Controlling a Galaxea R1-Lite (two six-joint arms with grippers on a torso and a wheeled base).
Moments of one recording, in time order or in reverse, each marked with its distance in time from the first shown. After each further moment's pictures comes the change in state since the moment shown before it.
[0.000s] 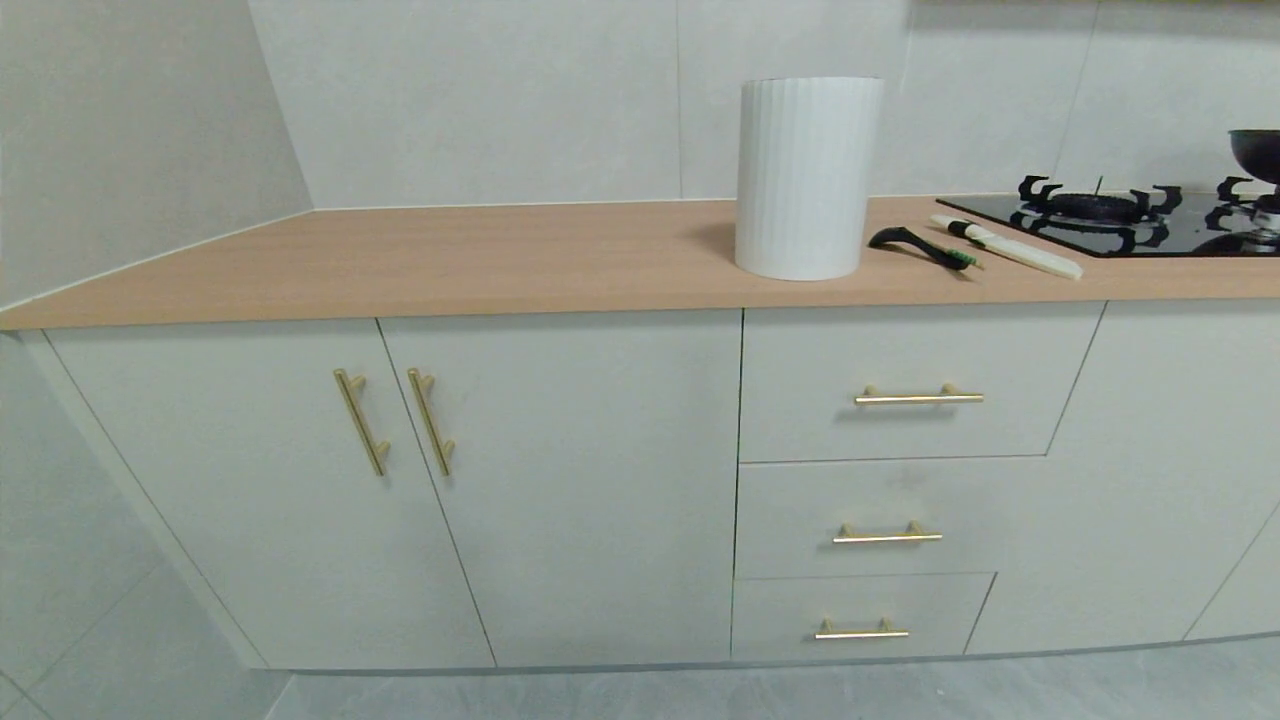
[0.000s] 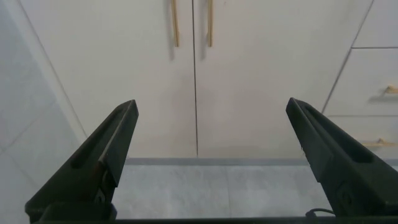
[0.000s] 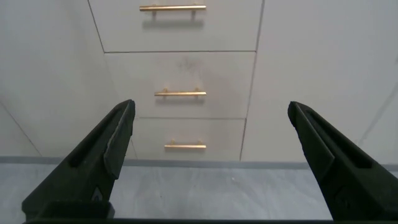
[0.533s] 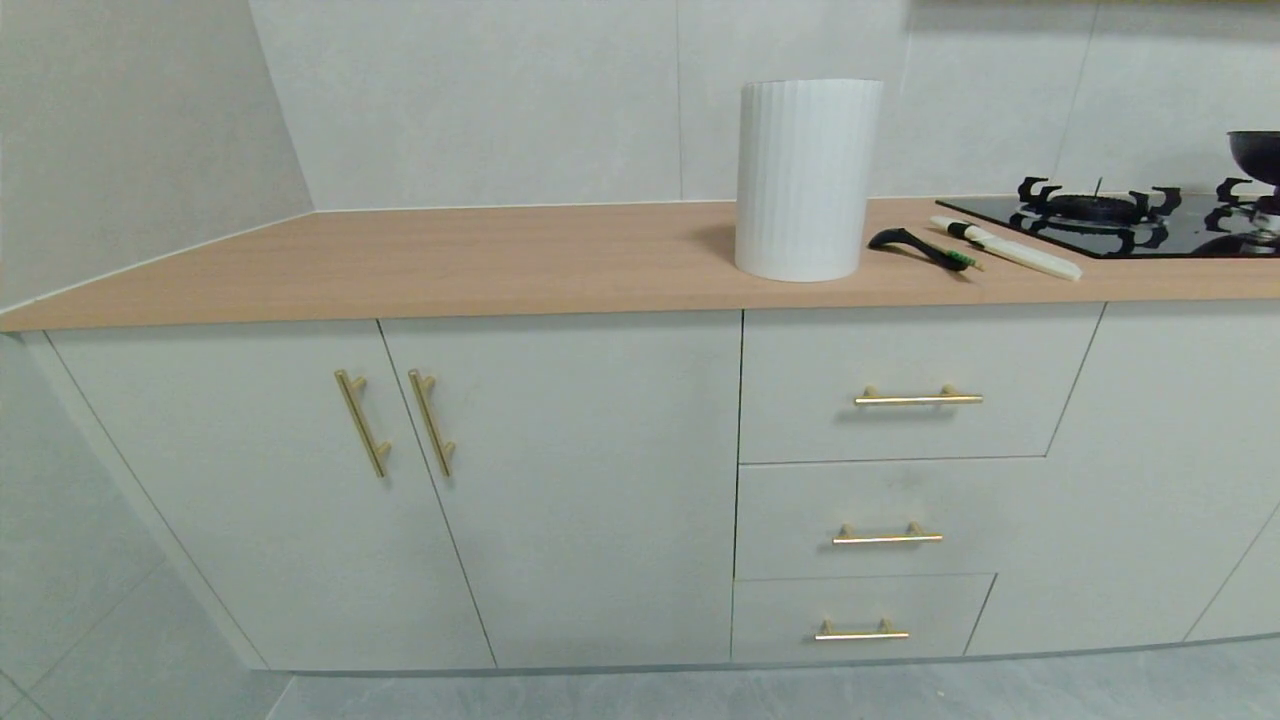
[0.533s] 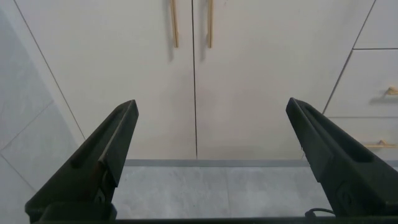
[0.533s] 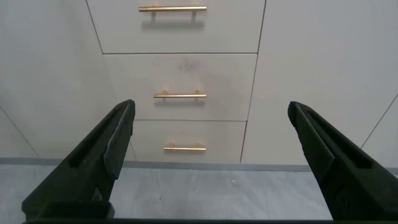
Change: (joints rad) left arm 0.001 0.000 0.000 0.000 0.000 0.001; right arm 0.000 0.000 0.000 0.000 0.000 0.000
